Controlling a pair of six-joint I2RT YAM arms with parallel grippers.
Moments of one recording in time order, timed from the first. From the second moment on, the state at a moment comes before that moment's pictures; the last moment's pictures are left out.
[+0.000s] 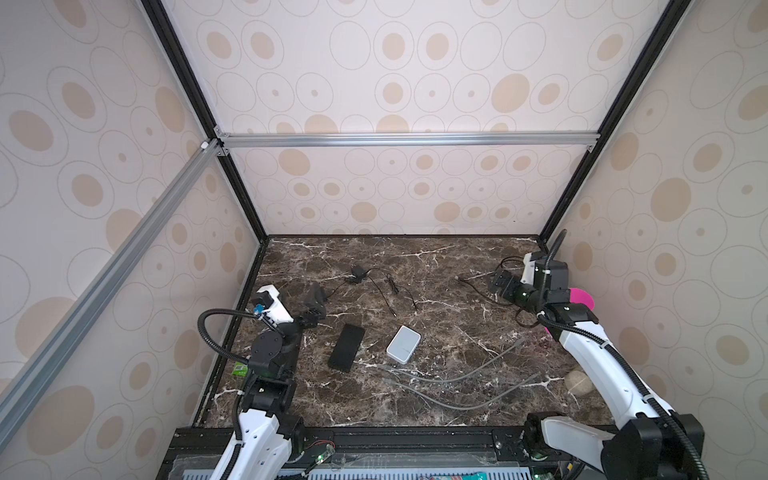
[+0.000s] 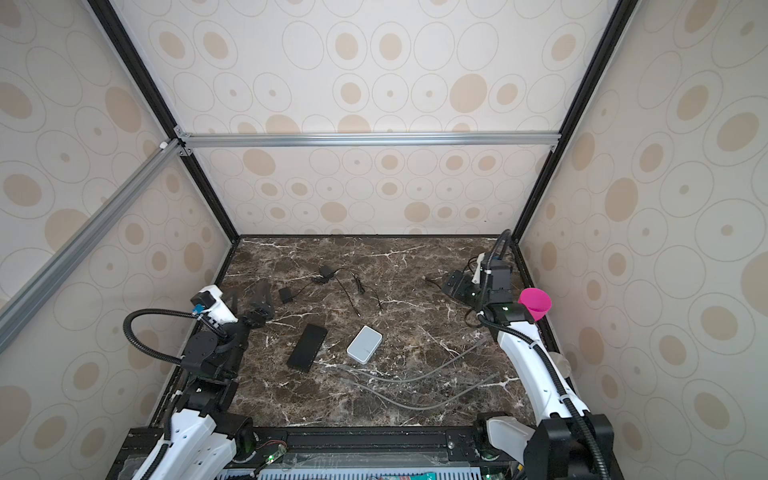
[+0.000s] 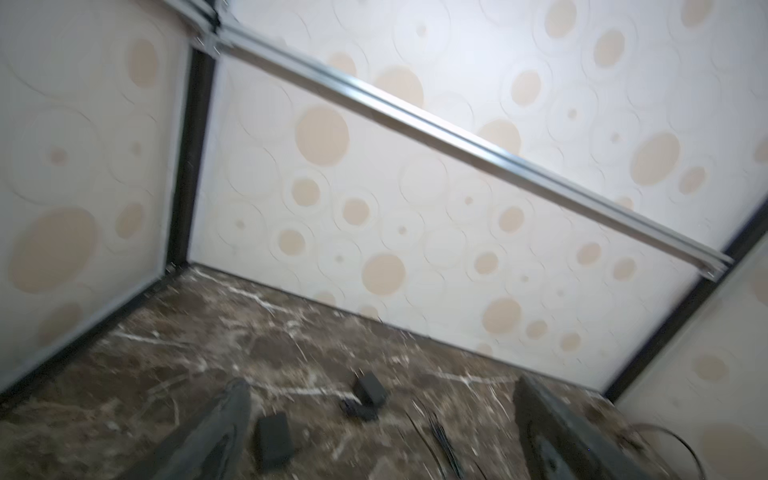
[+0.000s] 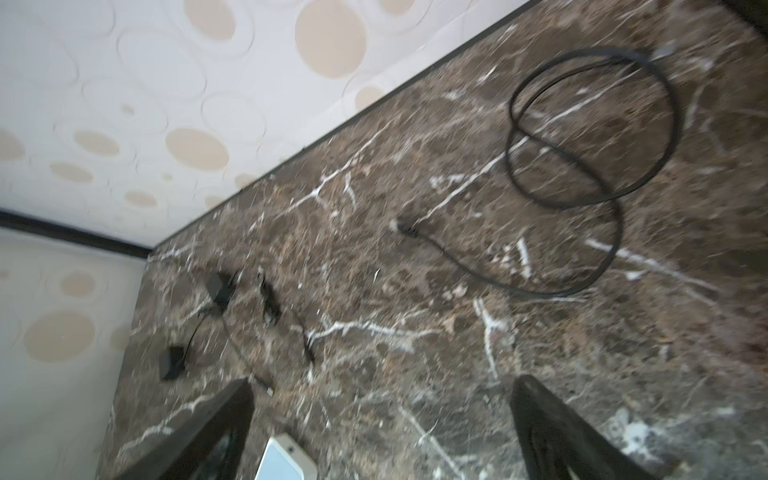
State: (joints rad) left arm -0.22 0.55 0.36 0.27 -0.12 -0.41; right arm 0.11 1.15 0.93 -0.42 -0.17 0.54
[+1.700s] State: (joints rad) left arm -0.67 0.73 0.37 -0.25 -0.20 -0.67; right arm 0.80 1.26 0.79 -0.58 -0.10 0.53
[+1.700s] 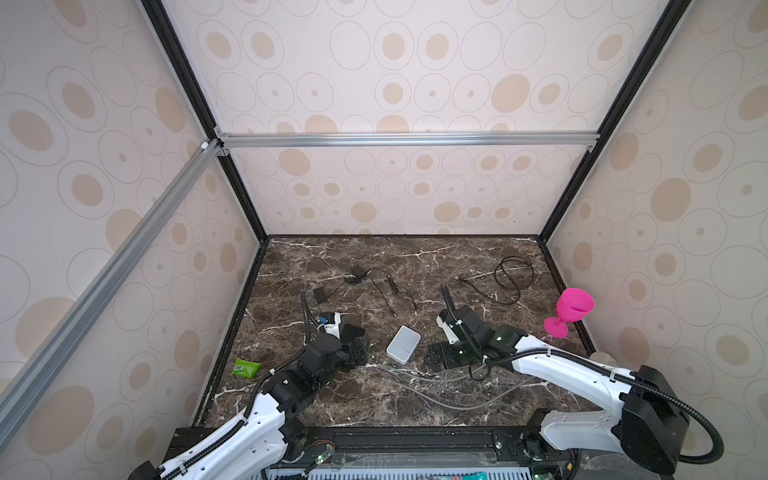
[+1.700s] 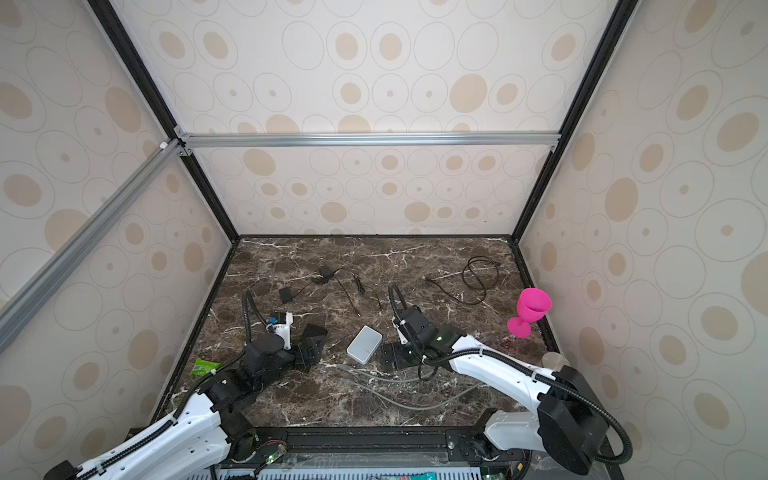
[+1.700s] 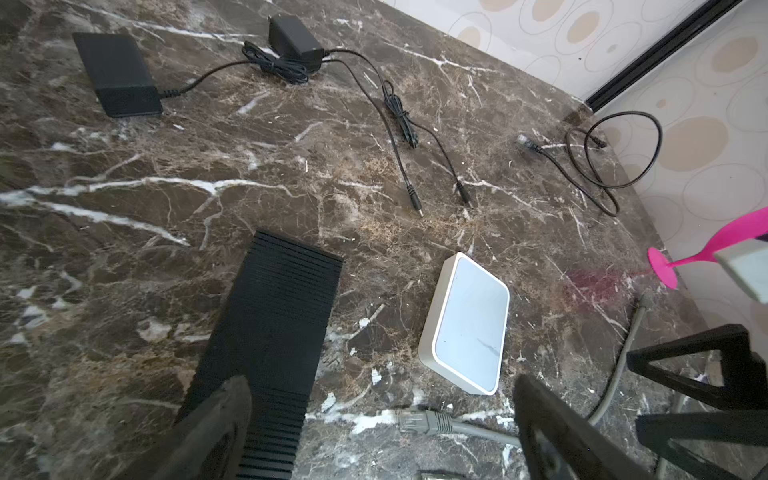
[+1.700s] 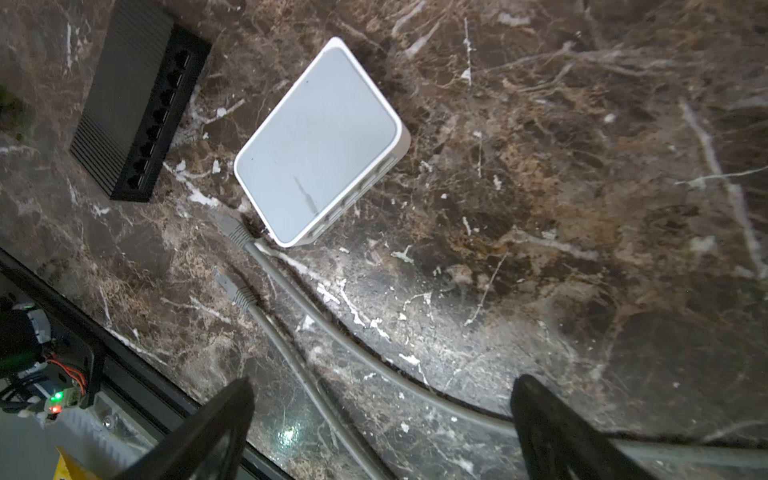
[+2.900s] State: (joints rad) left arm -0.49 1.05 0.39 -0.27 -0.12 -0.55; right arm 1.08 1.70 1.18 -0.75 0.00 0.37
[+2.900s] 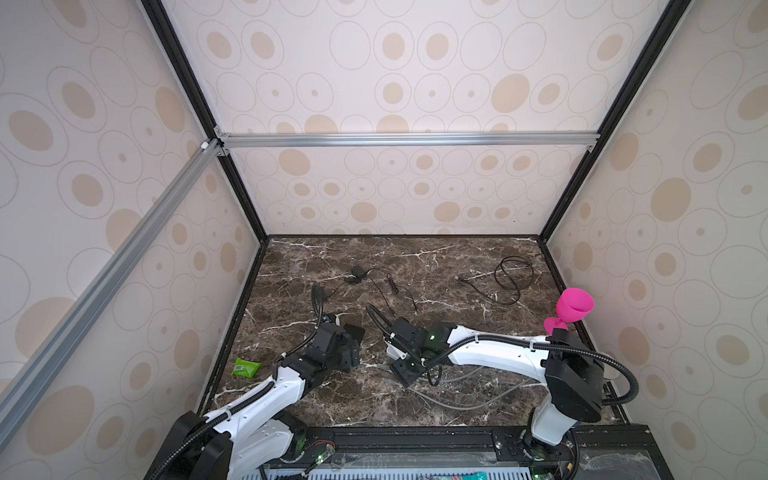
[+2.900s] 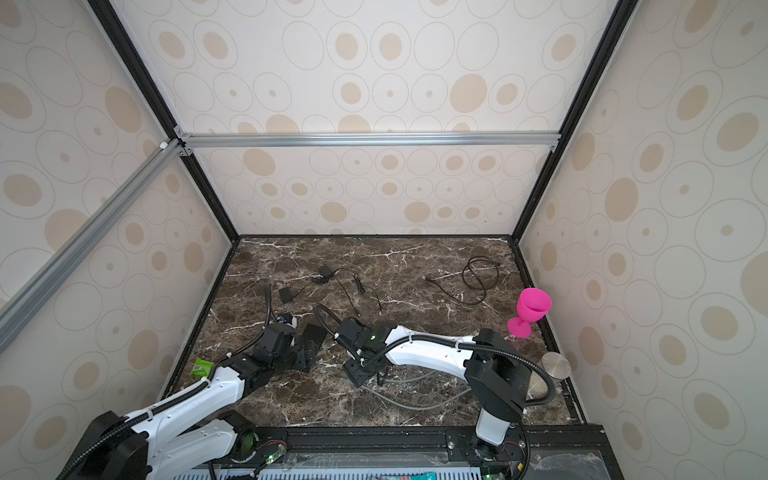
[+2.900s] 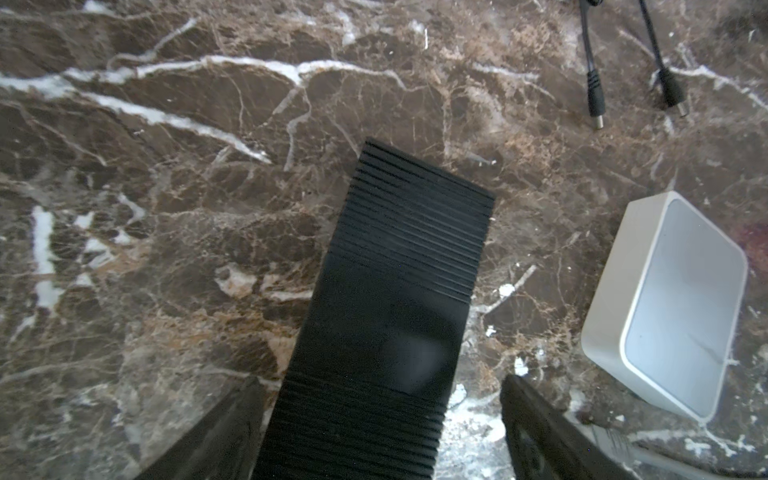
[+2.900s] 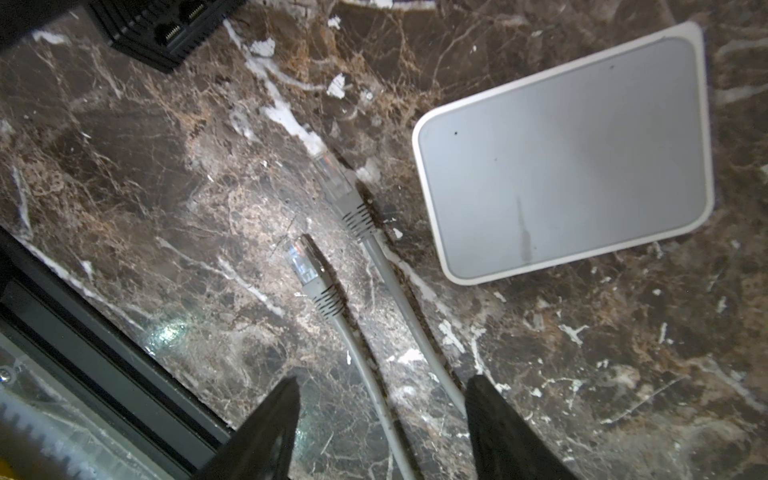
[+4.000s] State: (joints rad) left arm -0.59 1.16 0.40 -0.24 -0.04 -0.56; right arm 0.99 1.52 1.01 -0.67 -0.01 0.42
